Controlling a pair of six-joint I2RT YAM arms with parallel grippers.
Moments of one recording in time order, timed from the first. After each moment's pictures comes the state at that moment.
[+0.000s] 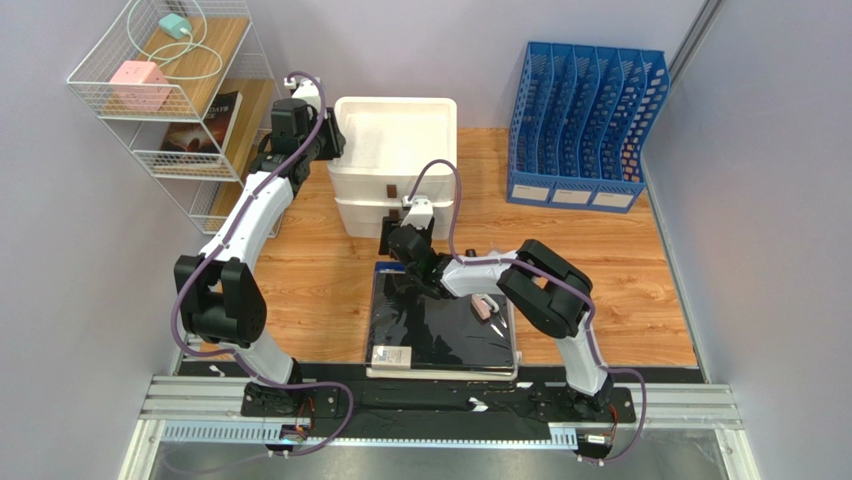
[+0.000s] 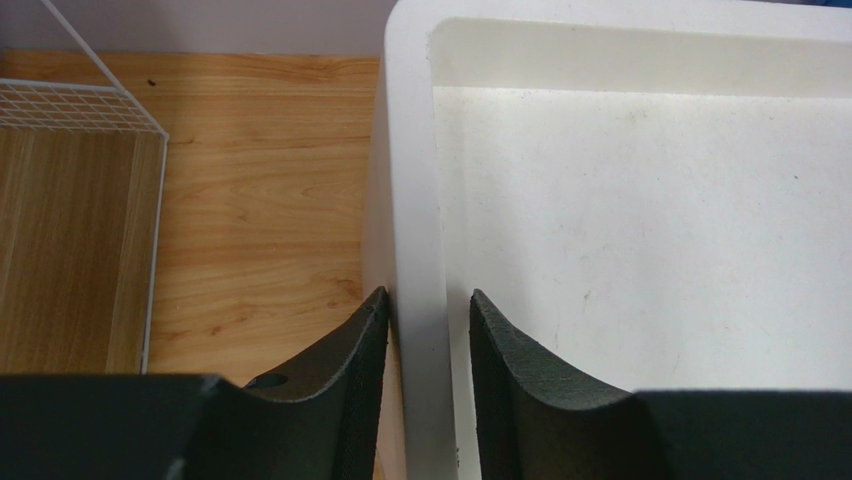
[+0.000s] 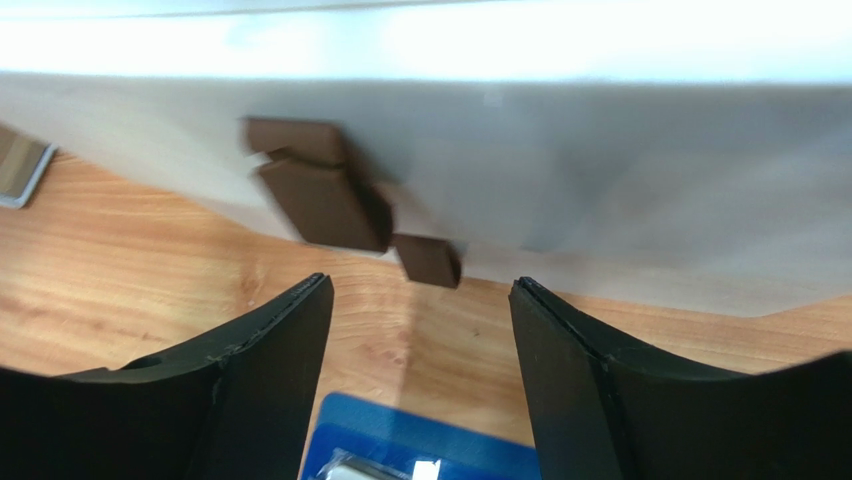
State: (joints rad) left arm -0.15 1.65 1.49 -0.24 0.07 -0.18; right arm 0.97 2.06 1.21 0.44 0.62 0.57
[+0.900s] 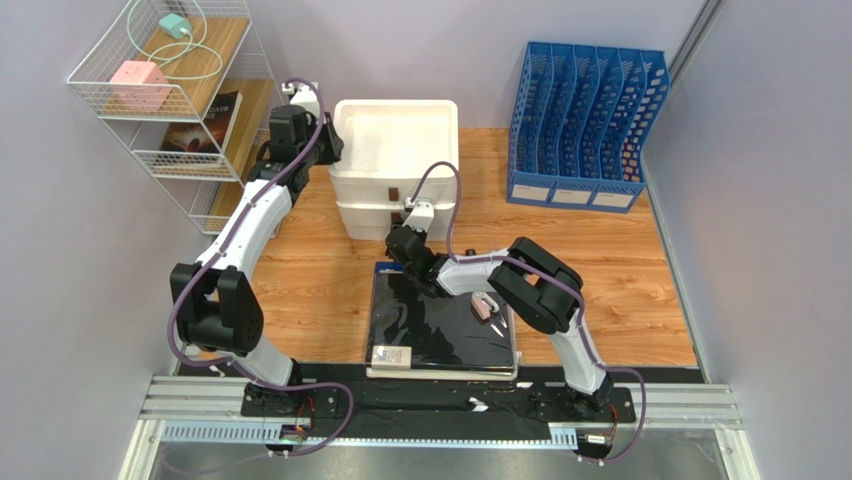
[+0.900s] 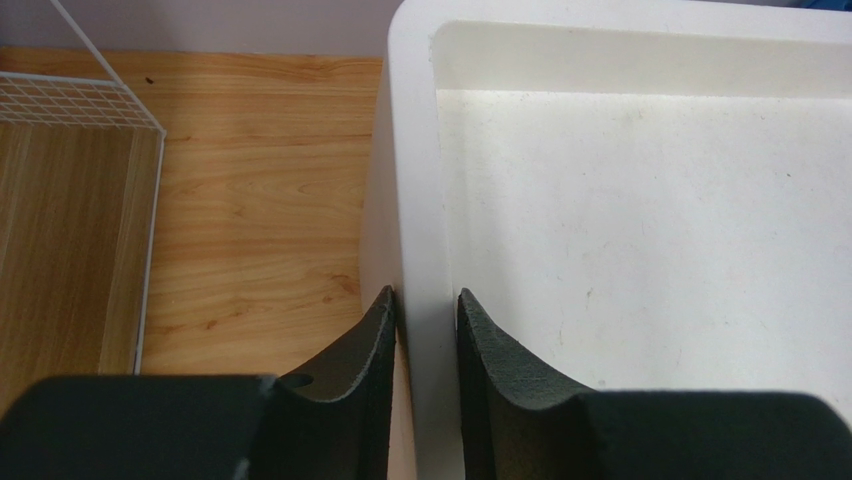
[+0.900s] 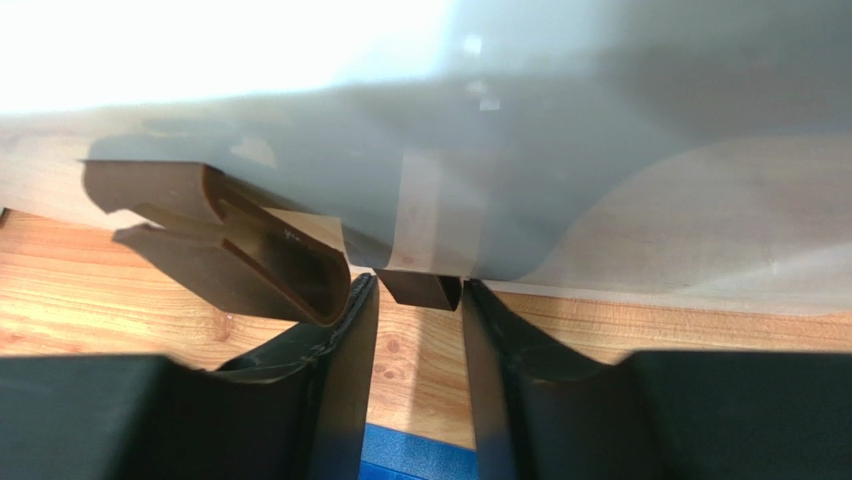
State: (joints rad) left arm -0.15 1.60 1.42 -0.20 0.07 -0.19; right arm 0.95 2.13 1.24 0.43 0.61 0.66
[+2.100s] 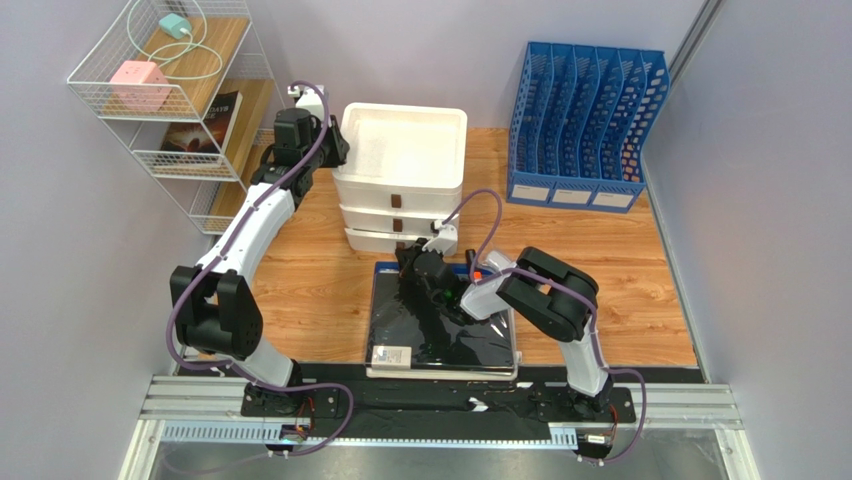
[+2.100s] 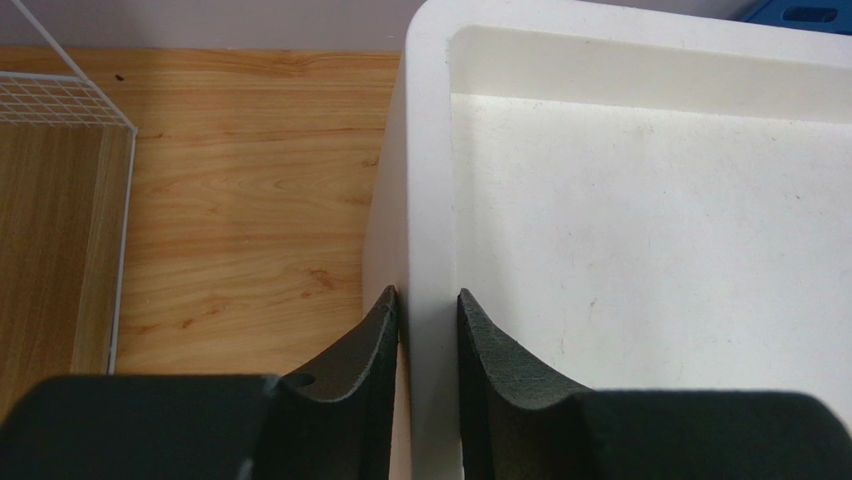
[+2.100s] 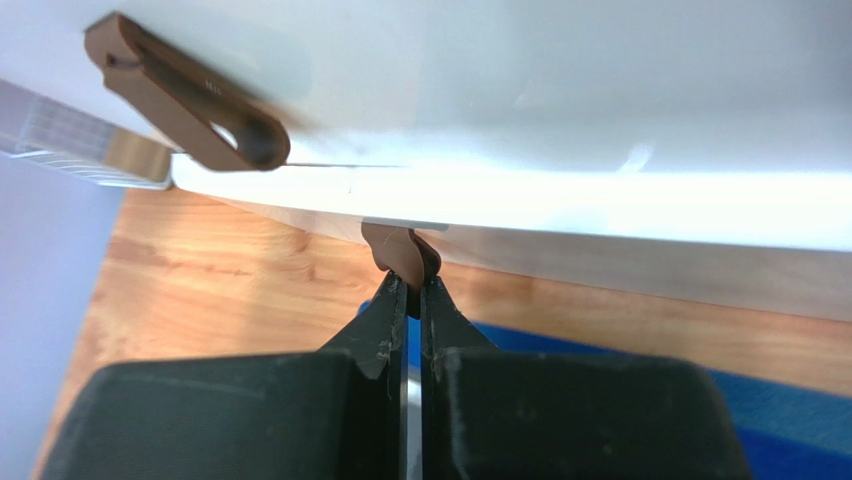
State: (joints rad) left arm -0.18 1.58 1.38 -0.18 0.08 -0.20; right arm 0.97 2.03 0.90 0.81 0.52 0.82
